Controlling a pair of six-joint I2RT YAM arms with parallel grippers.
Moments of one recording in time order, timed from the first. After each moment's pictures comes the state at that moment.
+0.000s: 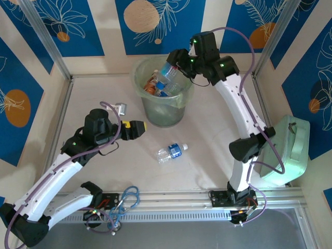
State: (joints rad) left arm -0.55 0.88 0.90 -0.49 0.29 -0.56; right arm 0.46 1.89 2.31 -0.97 -0.23 0.87
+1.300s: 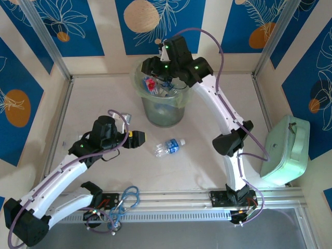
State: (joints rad) left arm -0.55 0.88 0.76 -0.48 0.28 -0.46; right arm 0.63 2.10 2.55 -1.01 -0.28 0.75
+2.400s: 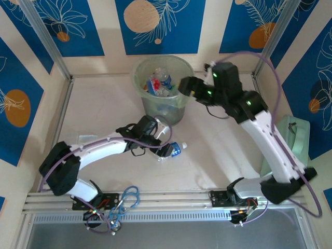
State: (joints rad) left arm -0.83 1.51 0.94 -0.39 0.23 -0.19; right arm 0.53 1.26 1.61 -0.88 -0.14 0.80
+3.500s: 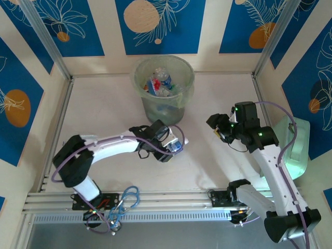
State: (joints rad) left arm -0.92 1.59 1.03 -0.54 0.18 -0.01; right arm 0.19 0.93 1.03 -0.94 -0.35 0.95
